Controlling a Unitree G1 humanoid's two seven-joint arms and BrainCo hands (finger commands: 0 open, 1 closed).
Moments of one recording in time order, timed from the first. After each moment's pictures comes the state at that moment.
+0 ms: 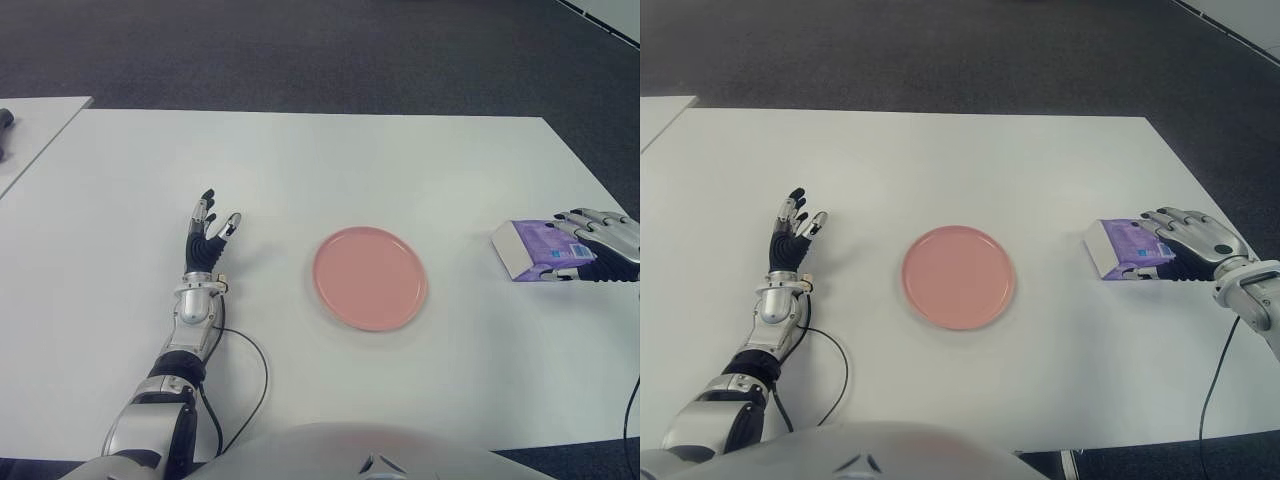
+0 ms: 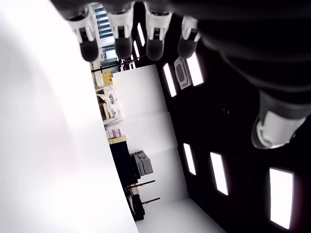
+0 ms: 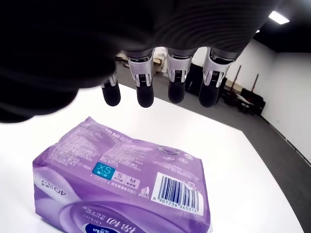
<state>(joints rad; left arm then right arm) -0.23 0.18 0.10 0.88 0.09 -0.78 0.22 0.03 -1.27 0.03 0.38 -0.78 -0.41 -0.06</state>
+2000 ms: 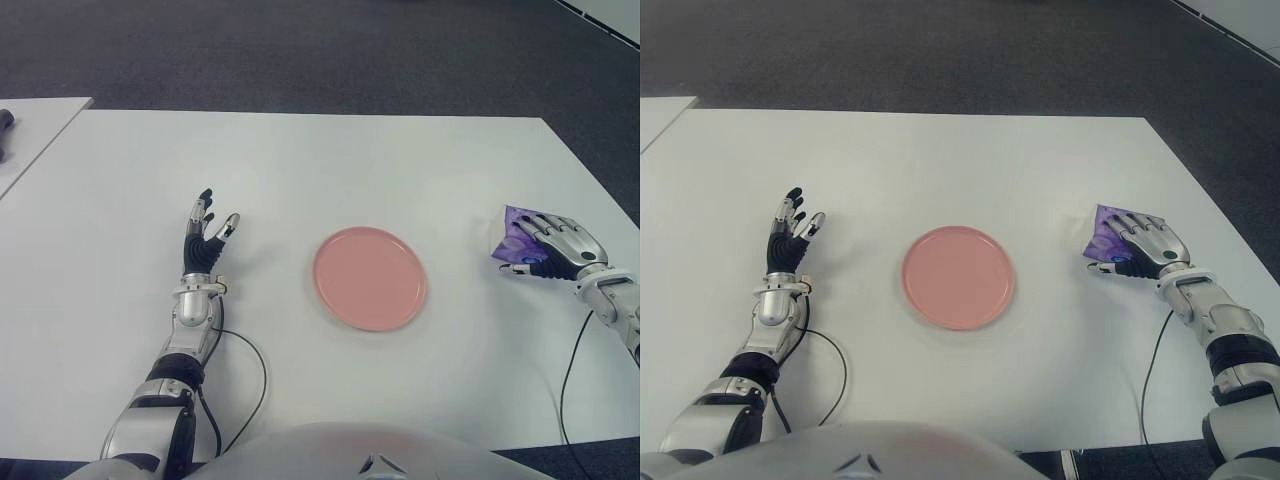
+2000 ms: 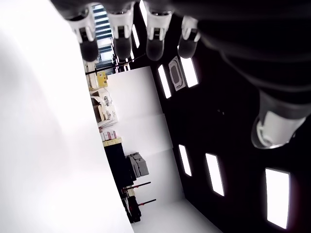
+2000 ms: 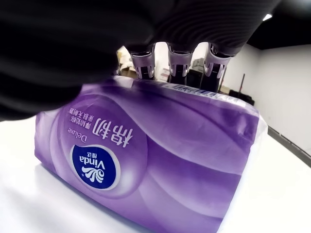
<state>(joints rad) -0.21 0.18 0.10 0.85 0.10 -0.80 0.23 -0.35 -1.01 0.37 0.87 -0.87 -0.40 -0.30</state>
